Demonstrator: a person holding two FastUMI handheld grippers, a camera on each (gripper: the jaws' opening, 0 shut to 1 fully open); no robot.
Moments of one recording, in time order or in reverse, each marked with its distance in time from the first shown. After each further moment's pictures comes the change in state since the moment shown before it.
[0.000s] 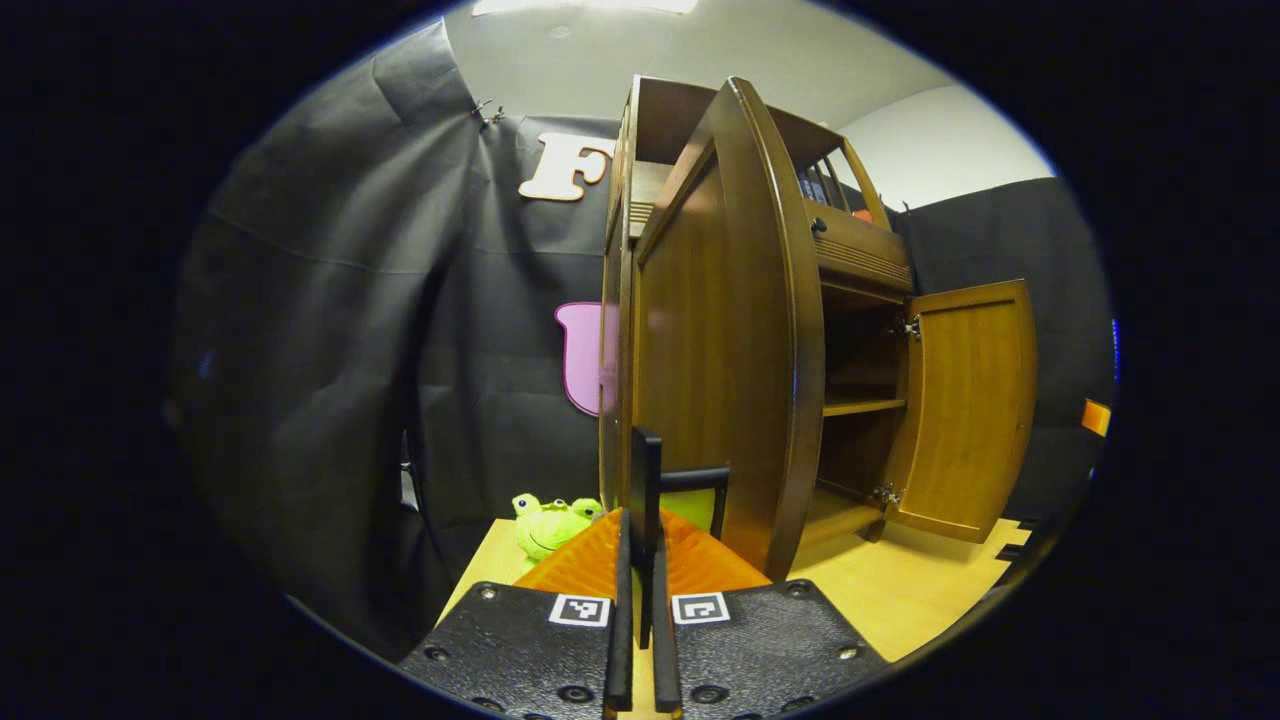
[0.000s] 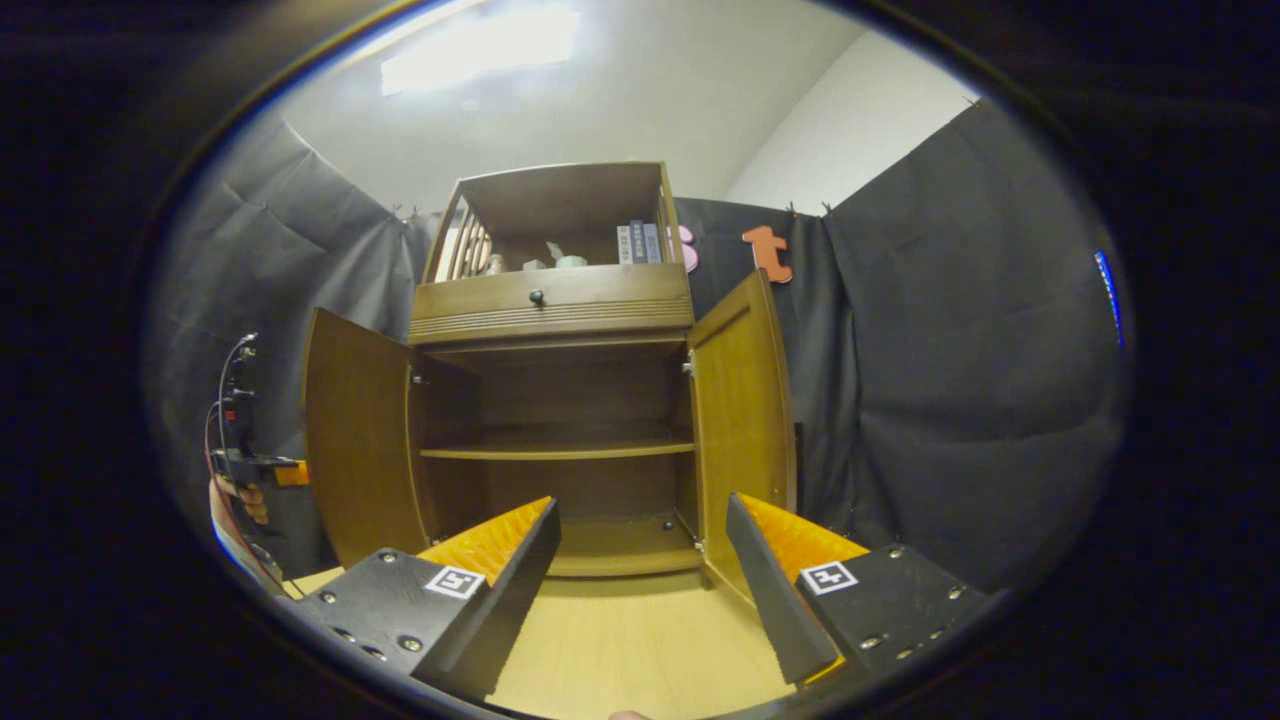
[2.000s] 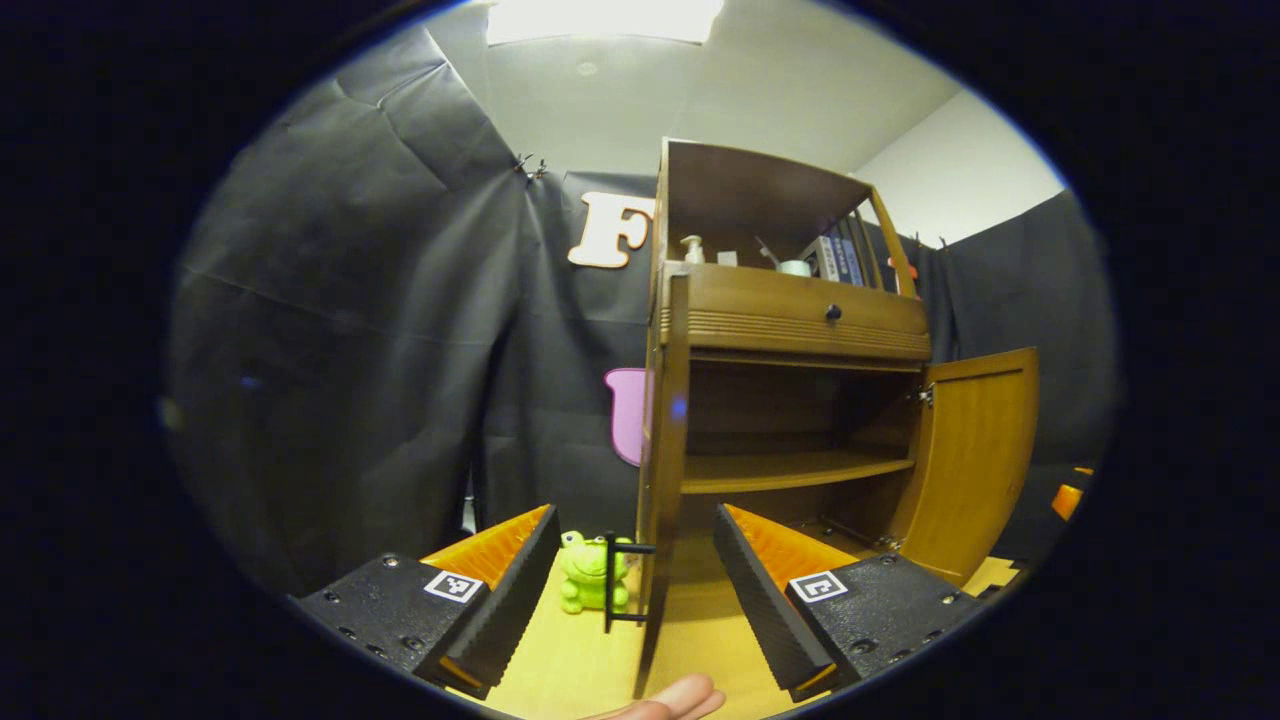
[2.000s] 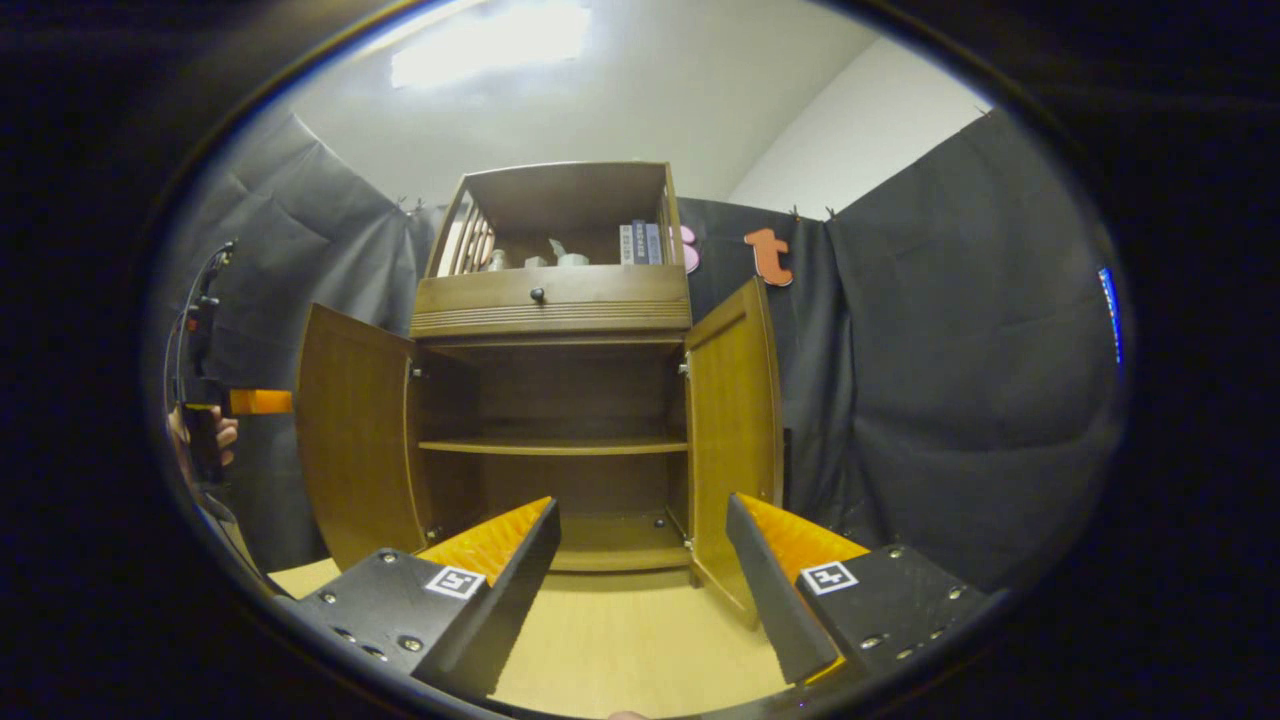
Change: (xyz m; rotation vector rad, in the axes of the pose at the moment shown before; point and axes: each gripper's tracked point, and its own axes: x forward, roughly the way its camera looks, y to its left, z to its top) left arm -0.077 -0.033 0.107 -0.009 -0.115 0.164; right arm -0.018 -0.020 0.013 -0.054 0.002 -0.018
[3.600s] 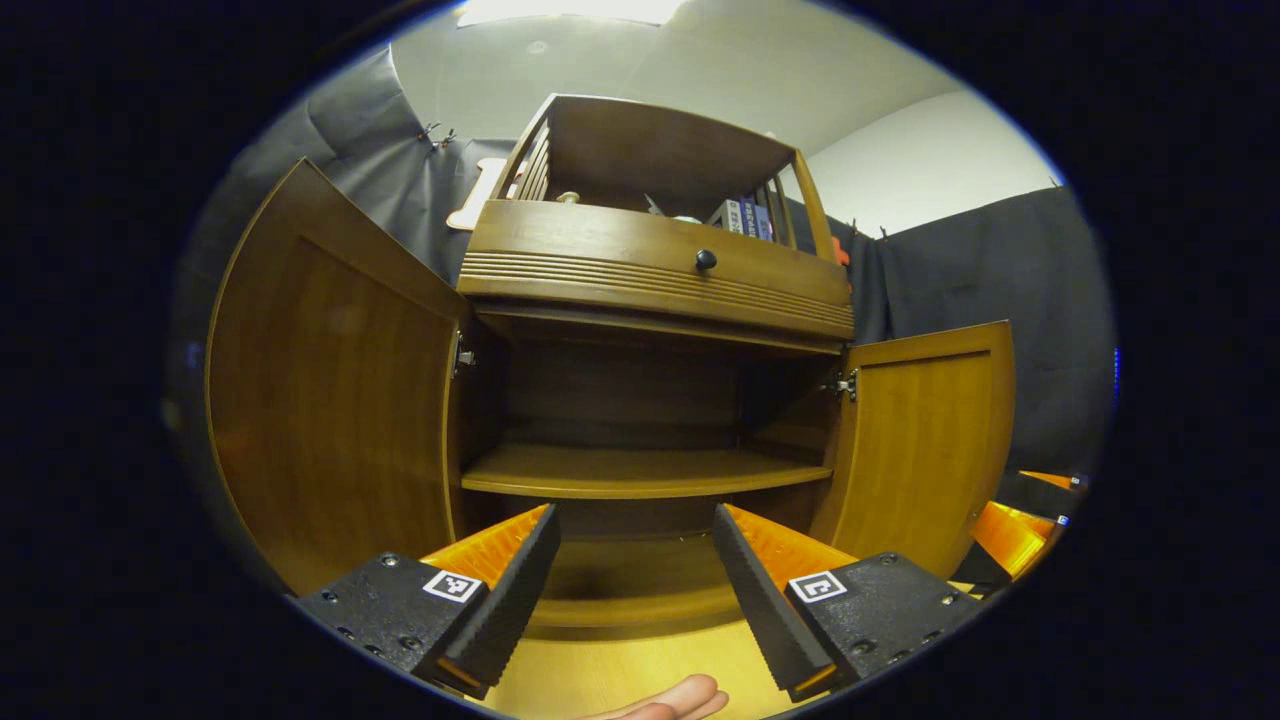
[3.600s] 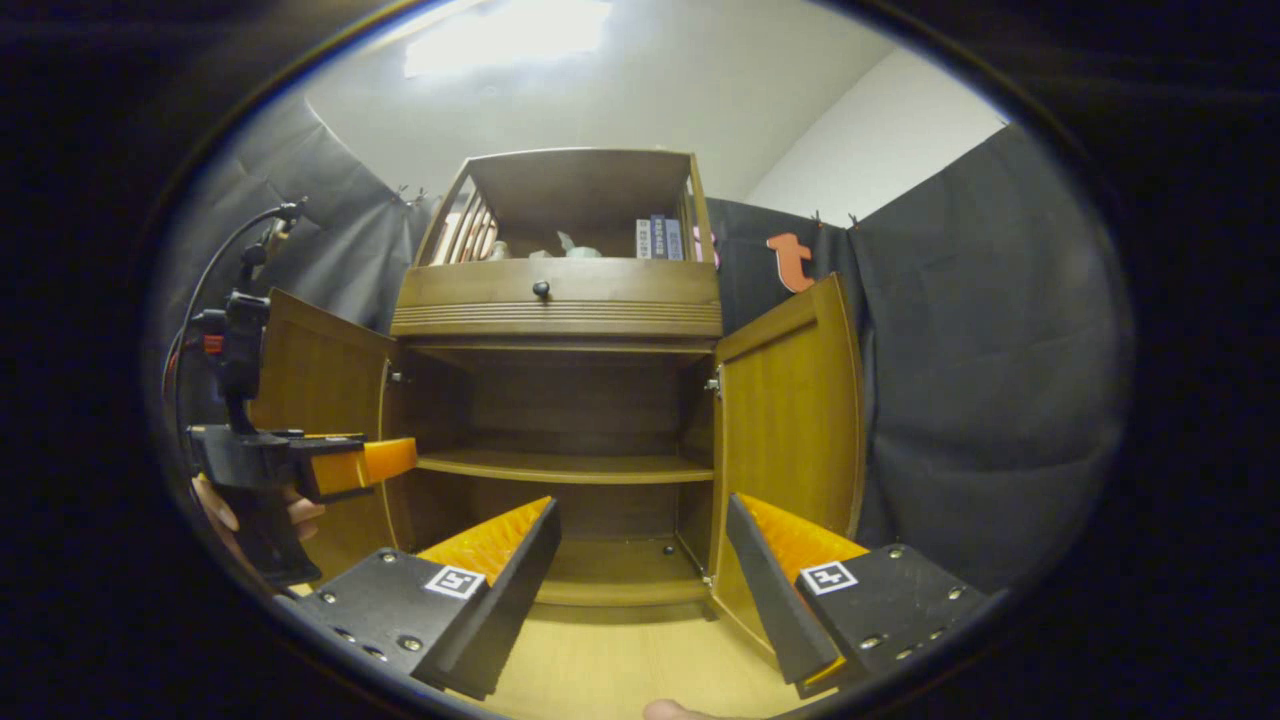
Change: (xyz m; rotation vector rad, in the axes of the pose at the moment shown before) left arm 0.107 -0.173 -0.055 -0.031 0.046 -0.175; right arm 0.115 0.050 0.004 -0.029 -0.013 0.007
